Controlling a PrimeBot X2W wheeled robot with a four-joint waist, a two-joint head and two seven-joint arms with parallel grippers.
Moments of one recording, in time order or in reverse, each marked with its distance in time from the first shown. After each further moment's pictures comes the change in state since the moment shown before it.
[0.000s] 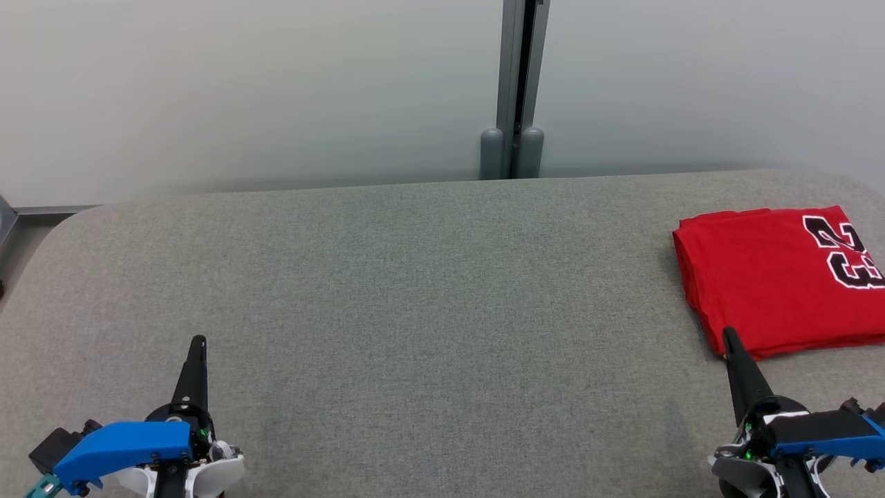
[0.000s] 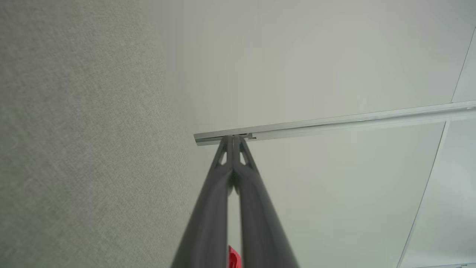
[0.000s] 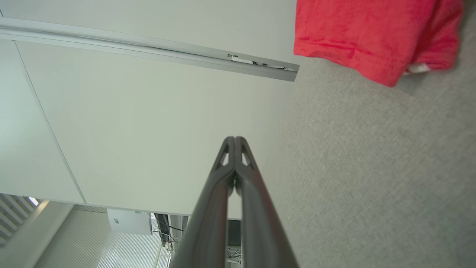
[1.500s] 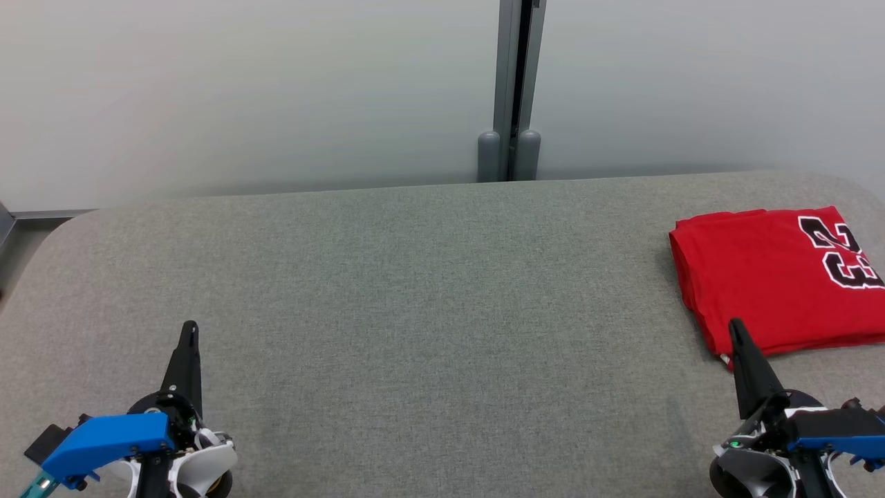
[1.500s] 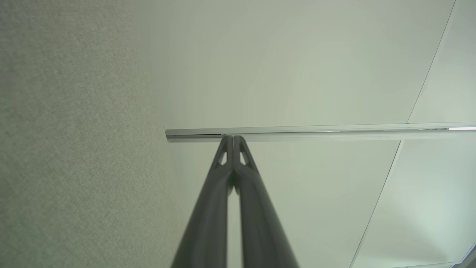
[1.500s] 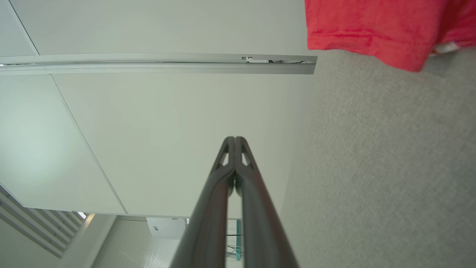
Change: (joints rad) left arm -0.023 -0.007 0.034 -0.011 -0.141 -0.015 0.042; right arm -0.008 0.000 -0.019 -0.016 0.172 0.000 0.043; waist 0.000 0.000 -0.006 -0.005
